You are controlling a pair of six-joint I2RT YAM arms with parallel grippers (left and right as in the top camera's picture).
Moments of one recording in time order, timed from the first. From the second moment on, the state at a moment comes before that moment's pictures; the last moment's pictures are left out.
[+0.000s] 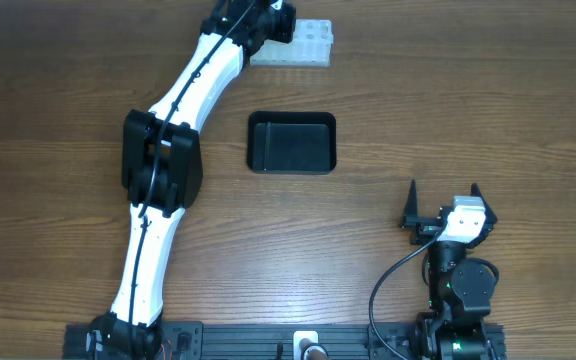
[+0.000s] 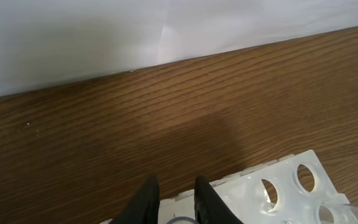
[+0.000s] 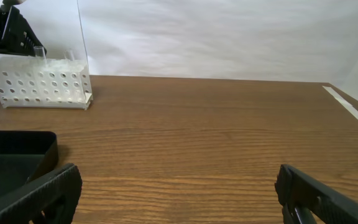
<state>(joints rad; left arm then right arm) -0.36 2.52 2.26 -0.42 0.10 -0.12 0.02 0.02 0.01 -0.06 0.11 -0.06</state>
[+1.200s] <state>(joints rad) -0.50 2.05 2.26 -1.26 -0.14 -0.51 0.02 0.02 0.01 -0.06 0.11 -0.06</state>
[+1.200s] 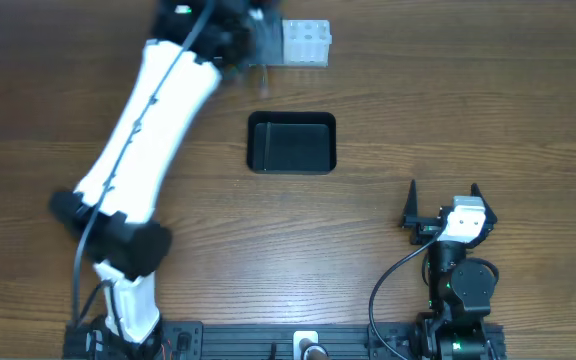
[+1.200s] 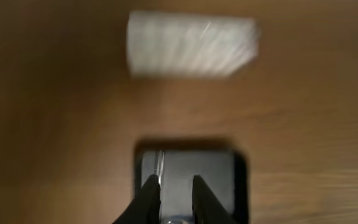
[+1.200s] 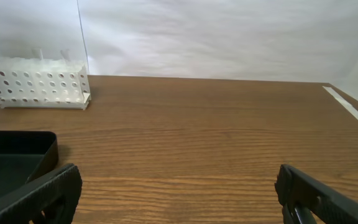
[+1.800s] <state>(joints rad) -0.60 2.33 2.26 -1.35 -0.20 -0.75 0.02 0.02 0.01 -0.06 0.11 -0.06</state>
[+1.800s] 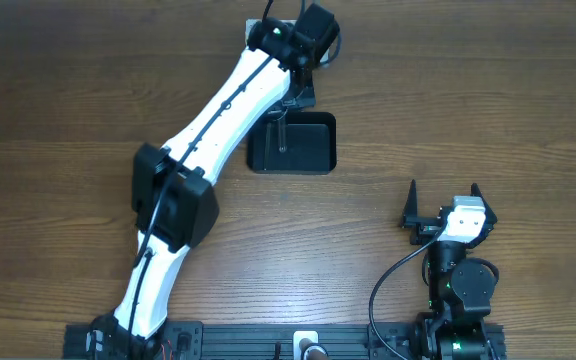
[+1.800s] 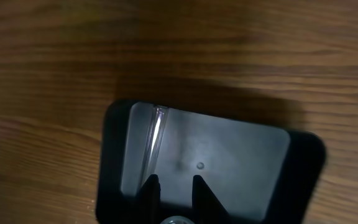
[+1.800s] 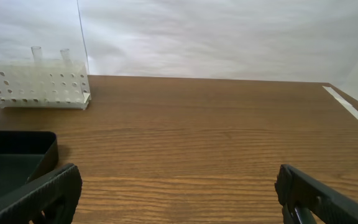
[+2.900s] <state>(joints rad) -0.60 2.47 2.26 -1.31 -0.22 -0.75 0.02 0.02 0.01 -0.06 0.11 -0.06</state>
